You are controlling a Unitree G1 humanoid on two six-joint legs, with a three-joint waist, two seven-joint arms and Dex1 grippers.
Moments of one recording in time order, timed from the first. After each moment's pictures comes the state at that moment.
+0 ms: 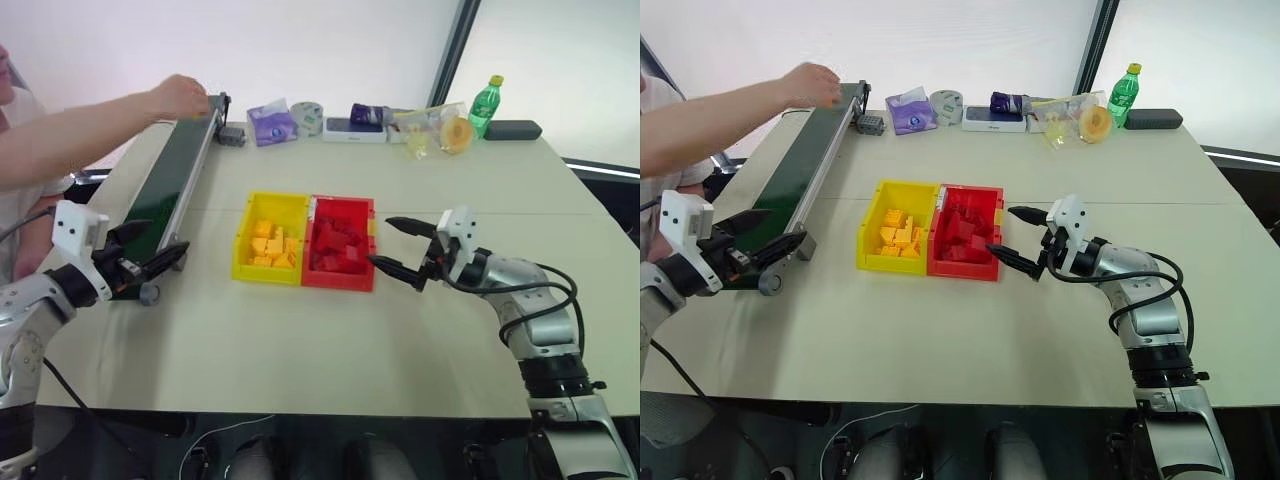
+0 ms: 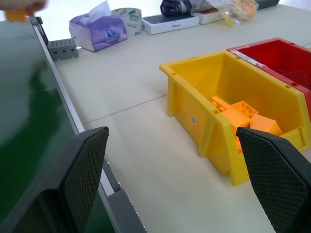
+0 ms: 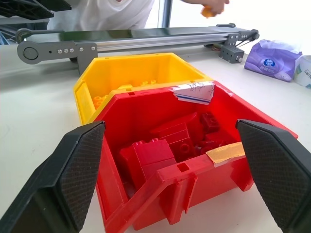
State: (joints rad) left arm -0.18 0.80 0.44 -0.15 -0.60 0.51 -0.76; right arm -0.47 -0.52 -0.04 0.09 0.40 0.16 1.00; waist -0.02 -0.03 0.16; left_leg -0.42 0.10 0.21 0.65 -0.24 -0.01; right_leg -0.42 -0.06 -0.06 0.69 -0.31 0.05
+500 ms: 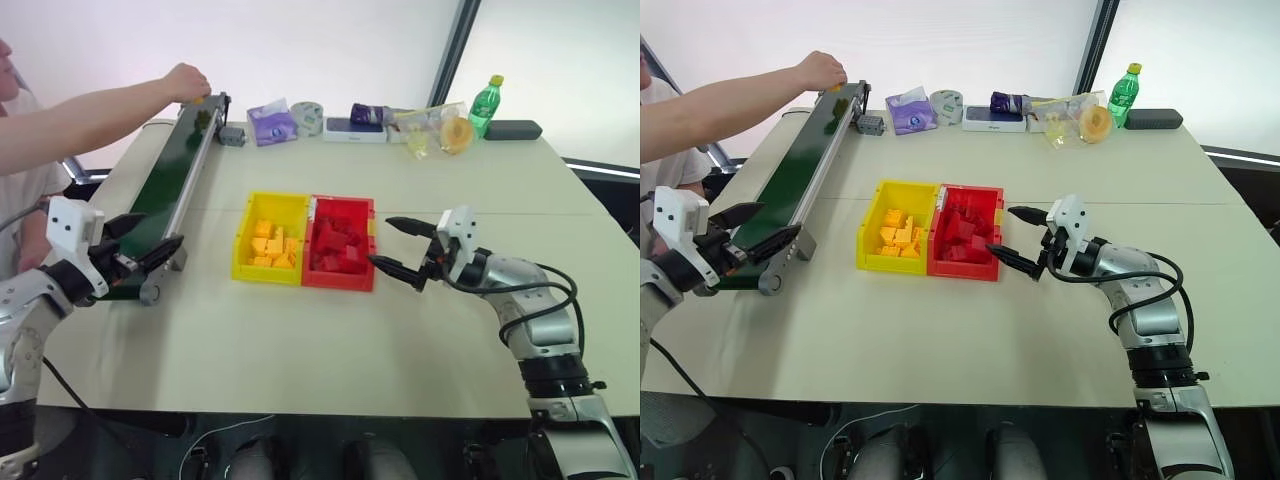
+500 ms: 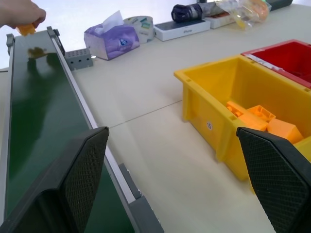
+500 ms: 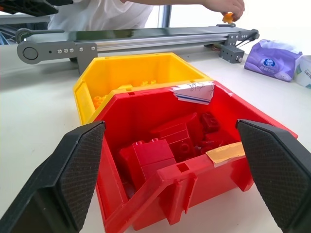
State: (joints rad) left arm -0.20 0.79 0.45 -0.12 -0.56 0.46 -0.75; right arm -0.47 -0.52 -0.04 0.09 0.40 0.16 1.00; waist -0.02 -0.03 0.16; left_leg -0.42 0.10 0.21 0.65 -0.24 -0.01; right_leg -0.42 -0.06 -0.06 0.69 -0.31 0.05
